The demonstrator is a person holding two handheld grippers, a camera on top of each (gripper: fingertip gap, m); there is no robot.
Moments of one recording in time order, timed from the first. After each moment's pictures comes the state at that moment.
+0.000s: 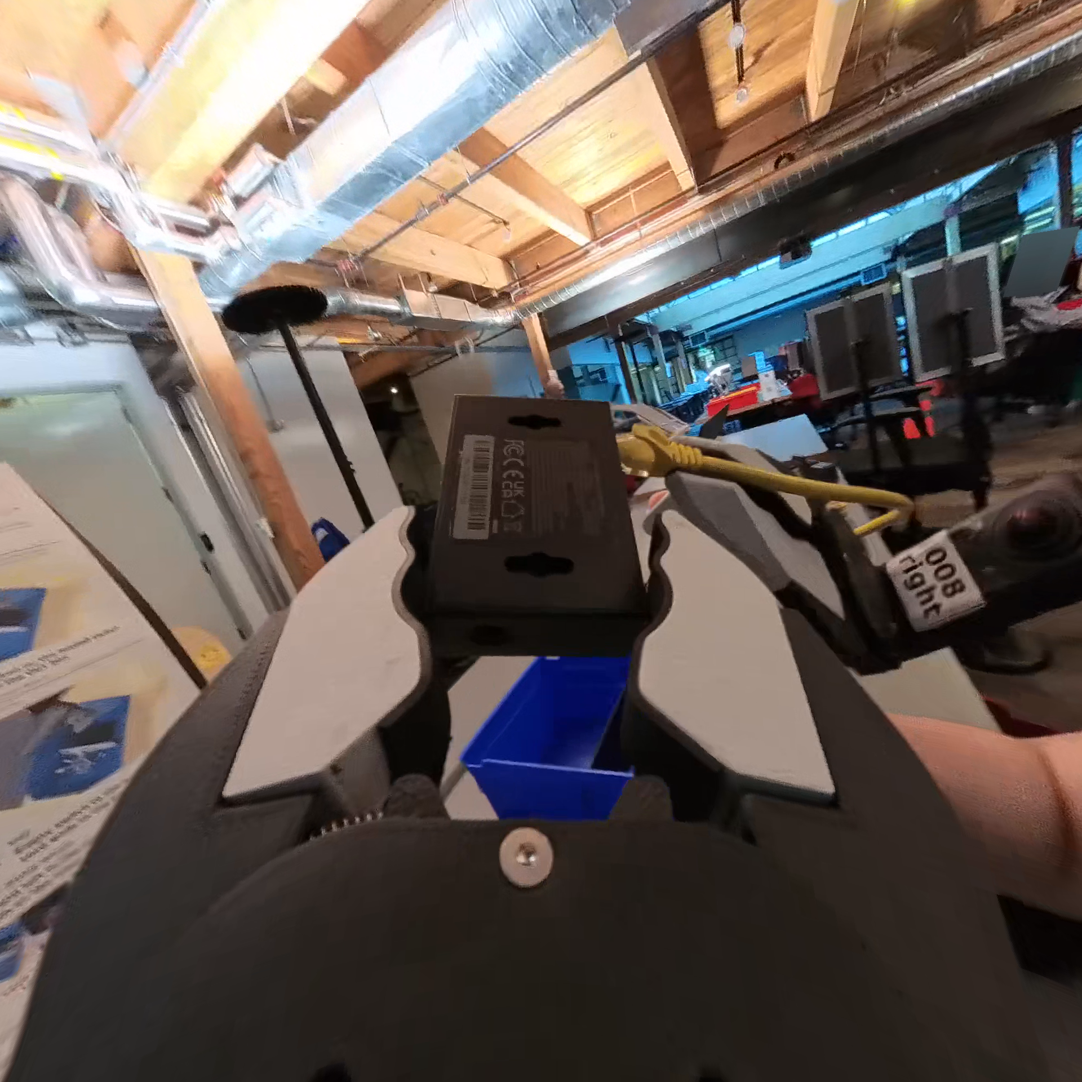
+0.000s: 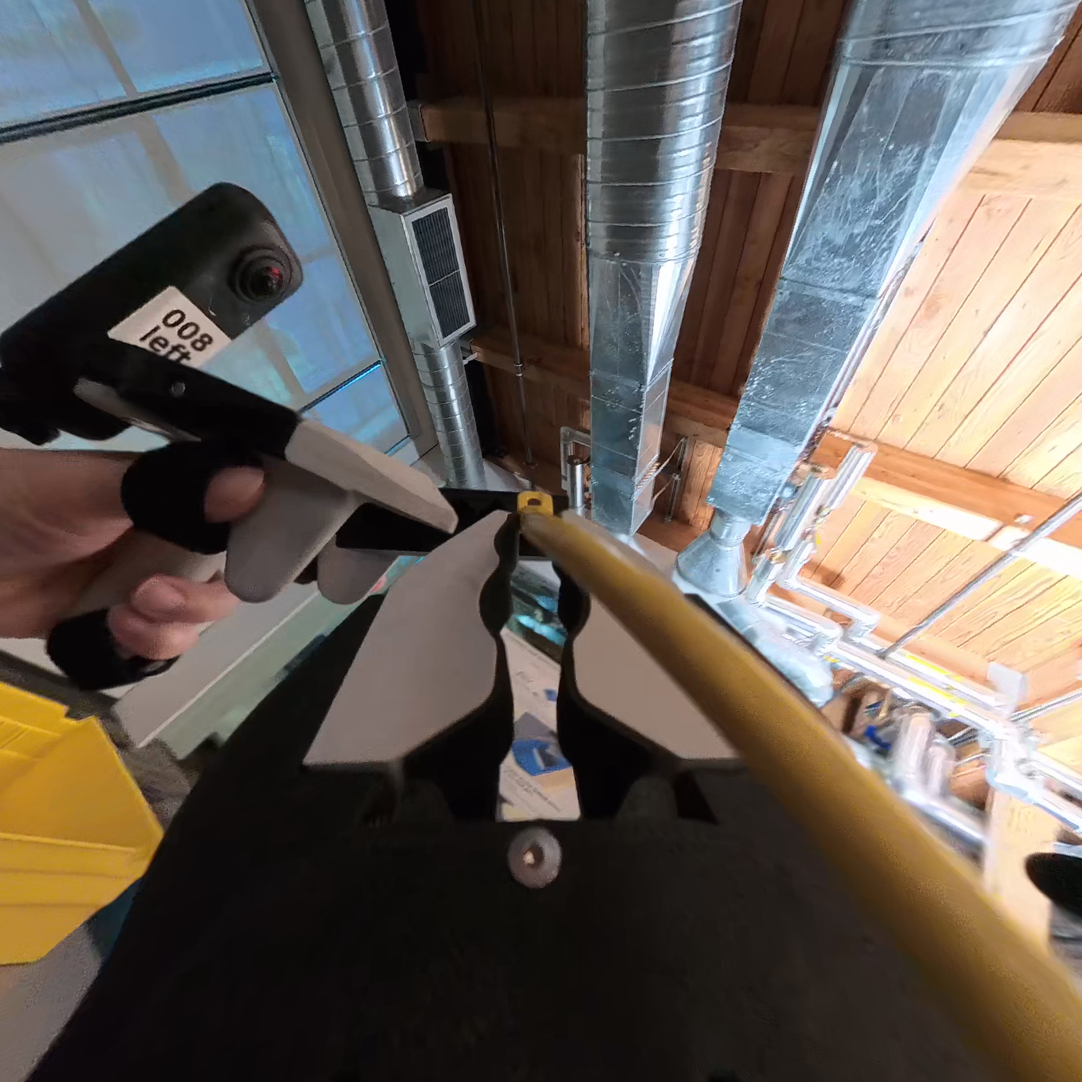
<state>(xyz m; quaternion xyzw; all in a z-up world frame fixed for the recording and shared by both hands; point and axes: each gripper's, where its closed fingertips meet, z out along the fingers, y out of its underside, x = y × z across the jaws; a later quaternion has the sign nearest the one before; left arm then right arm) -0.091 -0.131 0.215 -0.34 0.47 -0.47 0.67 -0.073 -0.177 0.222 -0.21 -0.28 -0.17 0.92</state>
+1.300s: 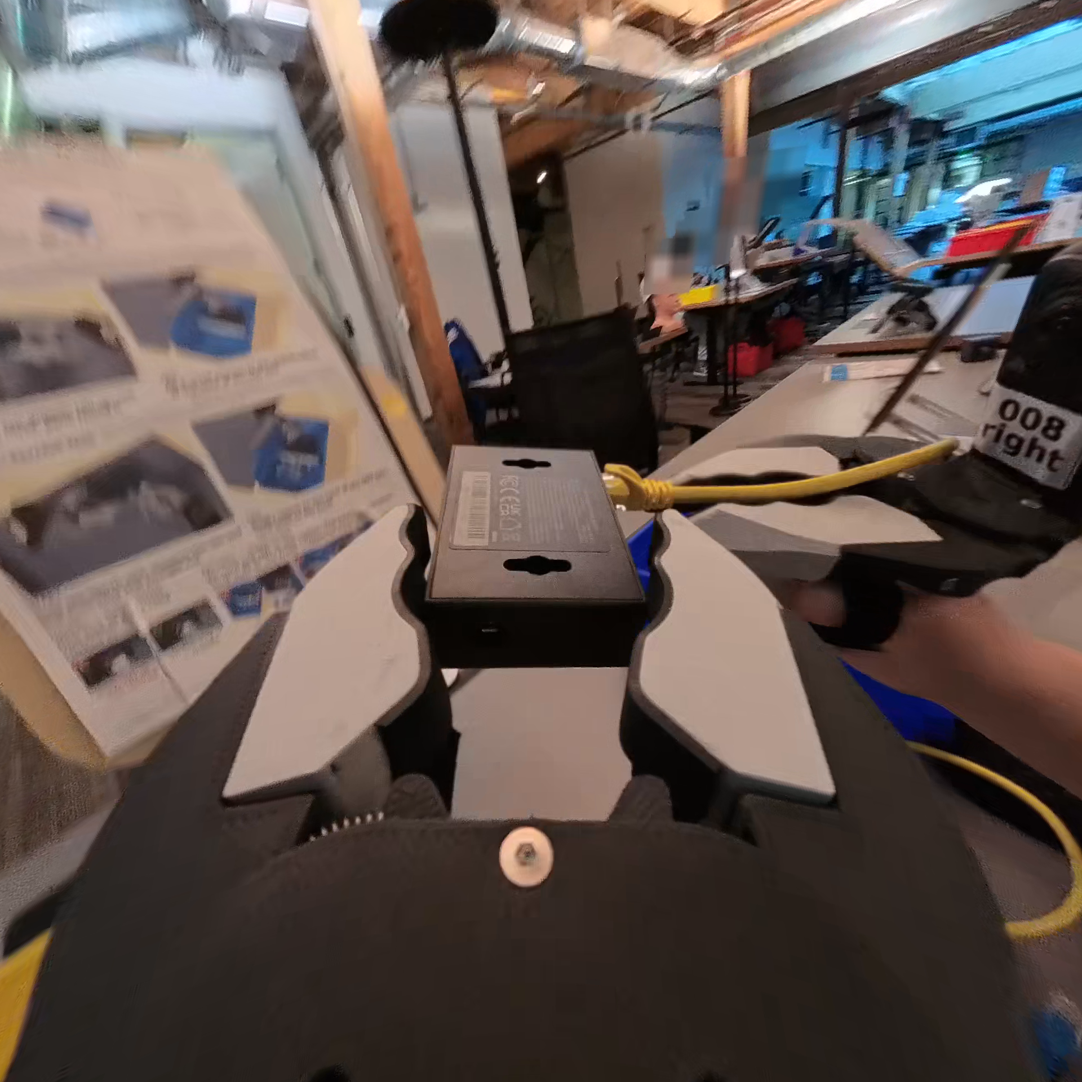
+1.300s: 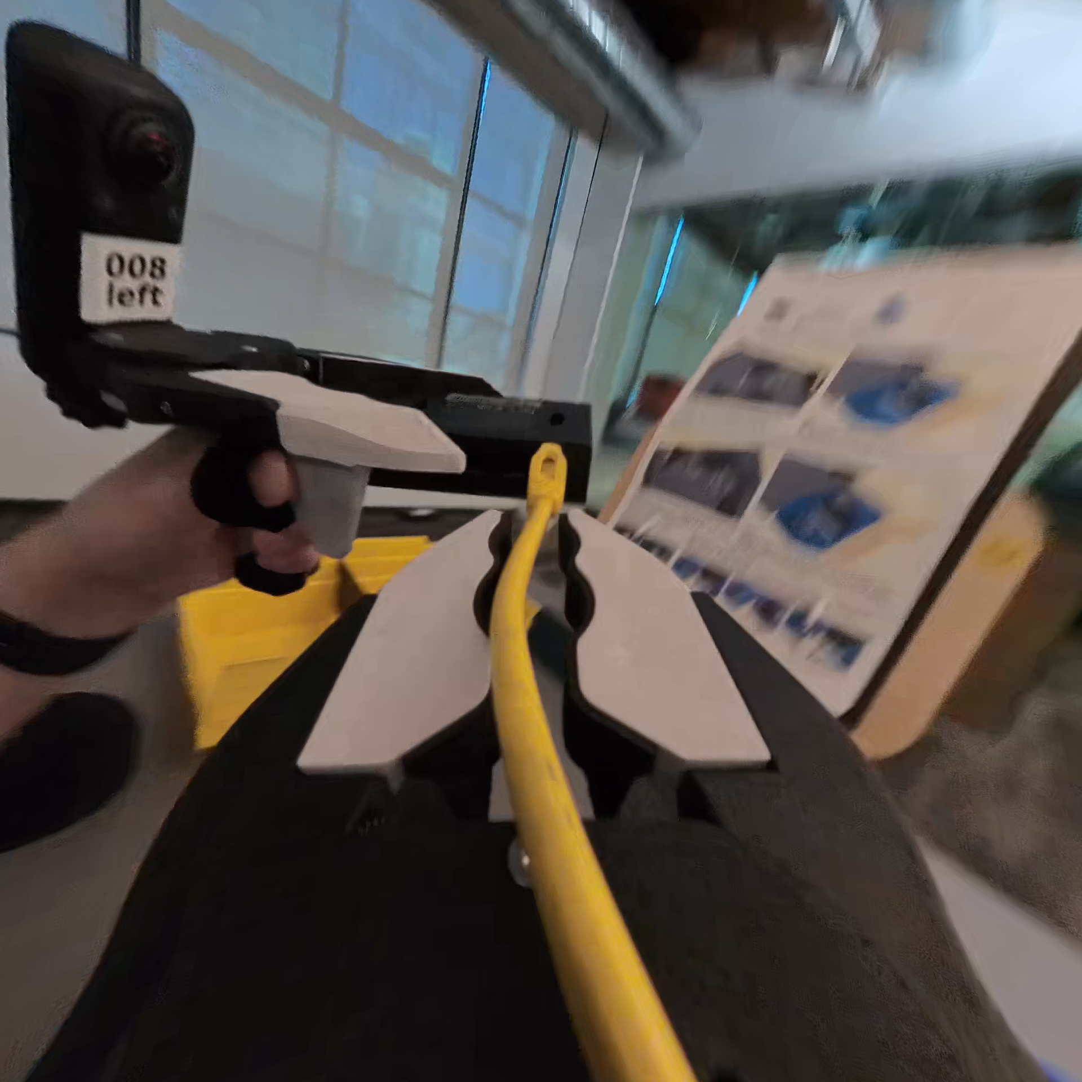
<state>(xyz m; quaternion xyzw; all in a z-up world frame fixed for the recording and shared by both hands) -0.111 0.007 0.139 -0.54 0.42 -0.35 0.64 -0.078 -0.025 0.127 -0.56 -0.24 0.14 0.78</state>
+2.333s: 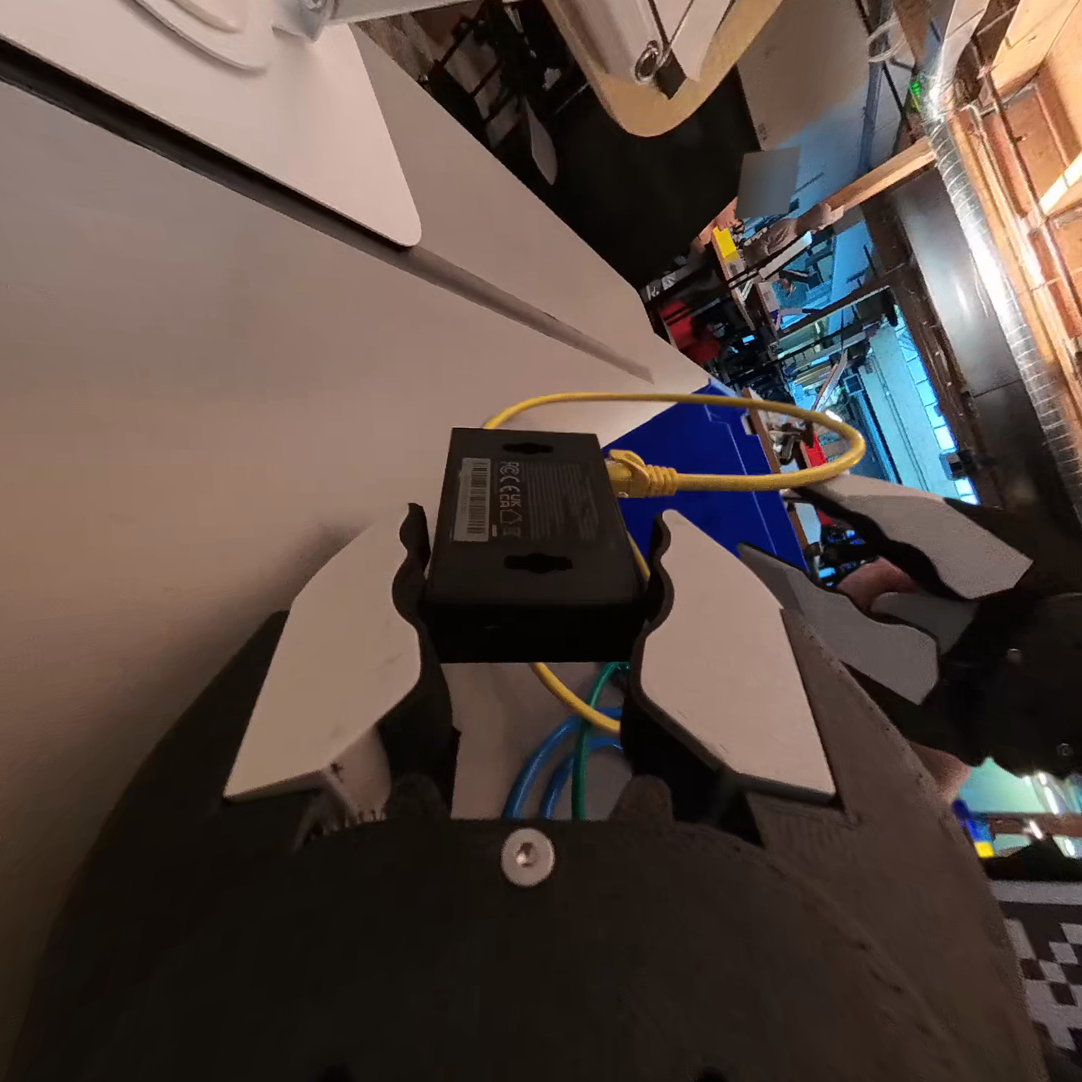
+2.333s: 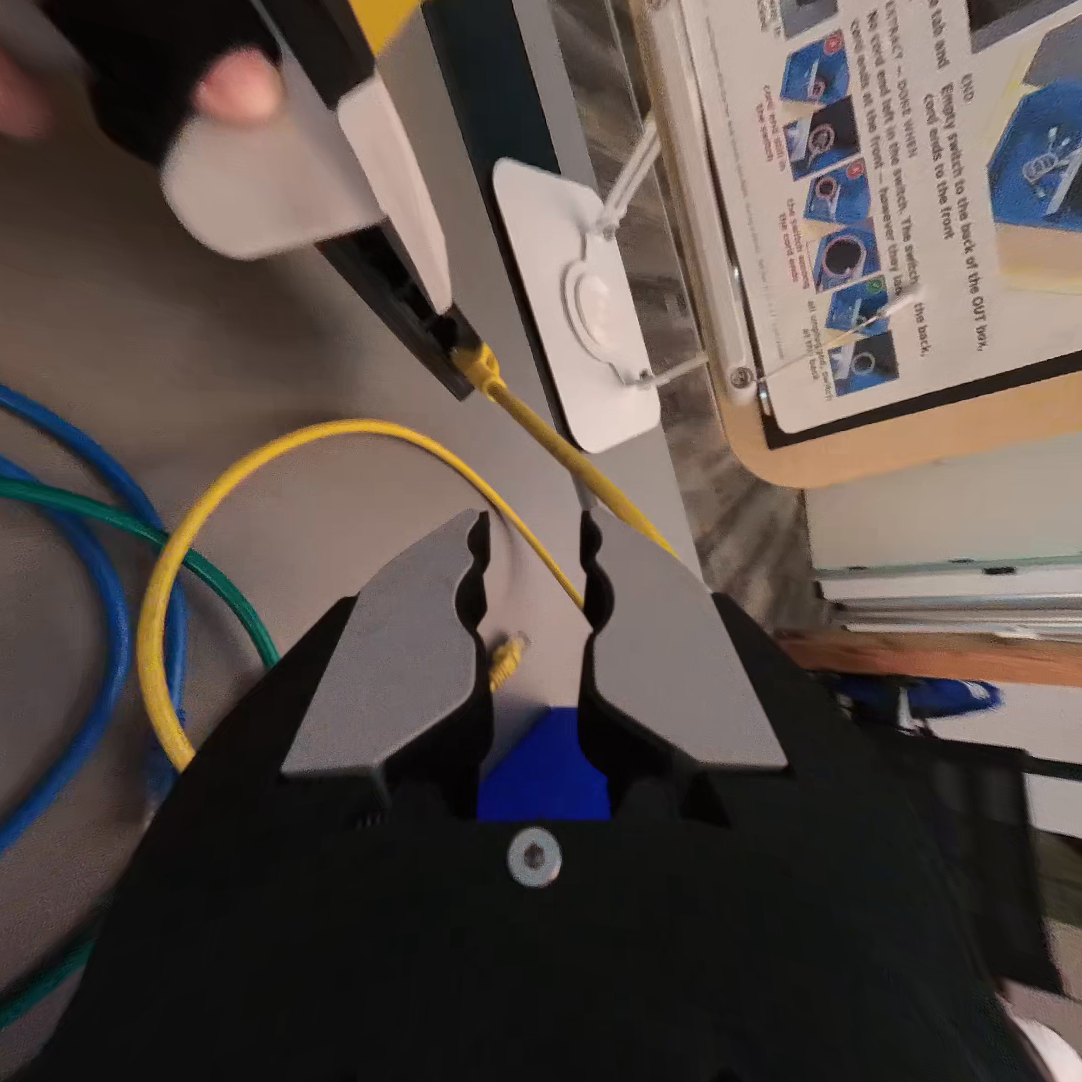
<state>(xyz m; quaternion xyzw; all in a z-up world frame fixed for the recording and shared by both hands) -0.080 0.098 -0.089 -0.79 0.14 -0.54 0.26 -0.007 0.048 -0.038 -0.74 -0.44 -0.23 0.45</state>
